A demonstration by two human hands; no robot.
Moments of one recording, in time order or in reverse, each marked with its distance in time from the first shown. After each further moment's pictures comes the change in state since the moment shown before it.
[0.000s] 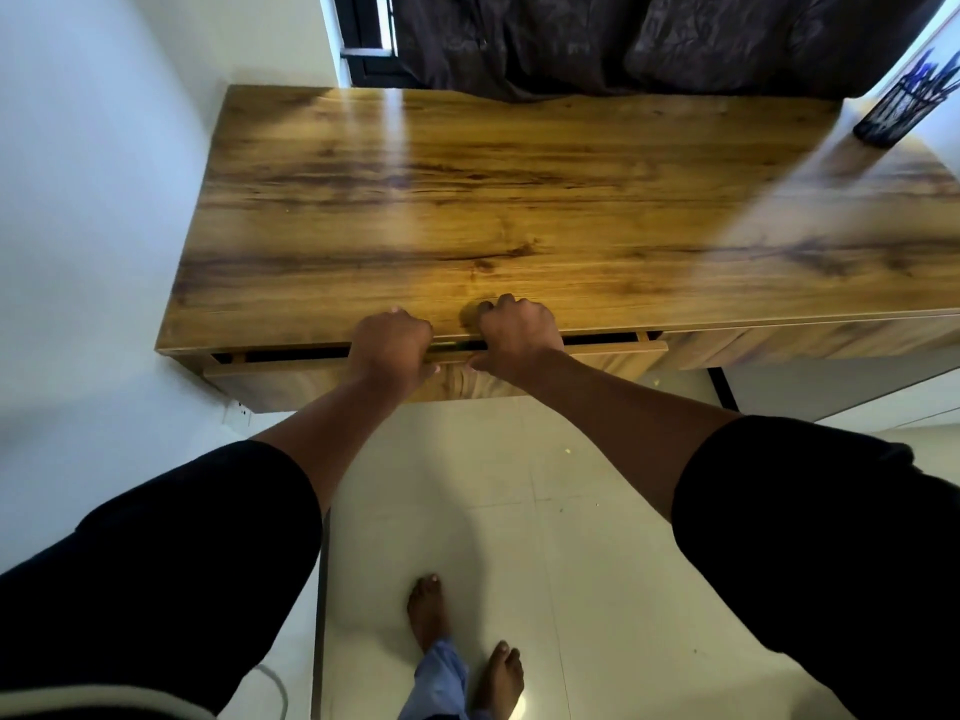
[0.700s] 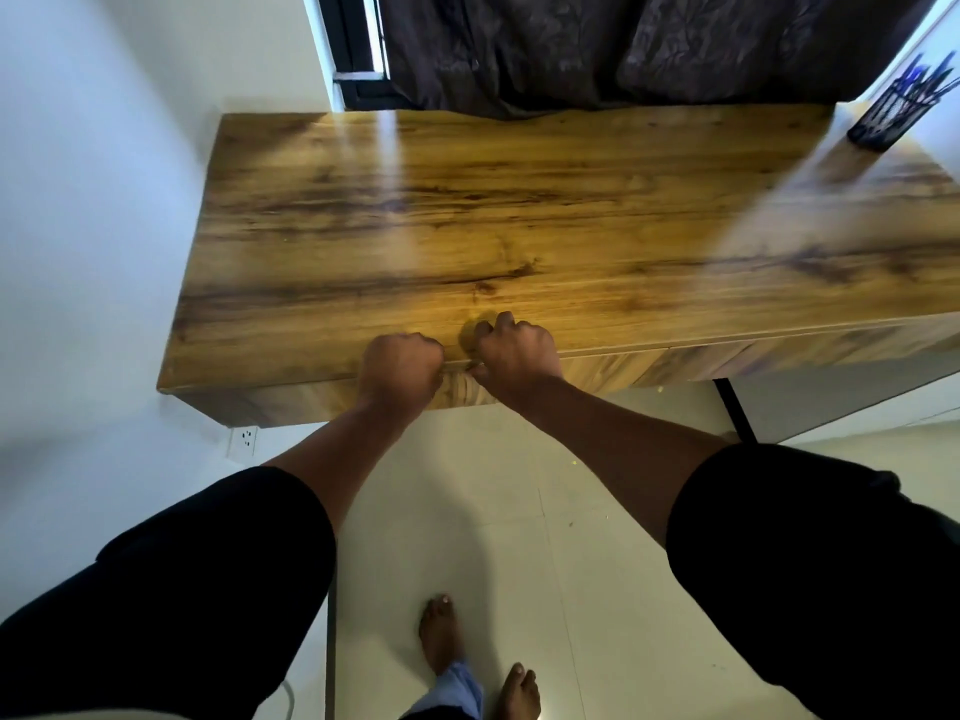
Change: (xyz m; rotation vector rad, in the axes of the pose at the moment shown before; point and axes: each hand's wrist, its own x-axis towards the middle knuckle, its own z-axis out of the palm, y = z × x) left_hand 0.016 -0.002 0.001 0.096 -0.008 0.095; right_hand 0.014 -0.006 0.024 -0.054 0.100 0.035
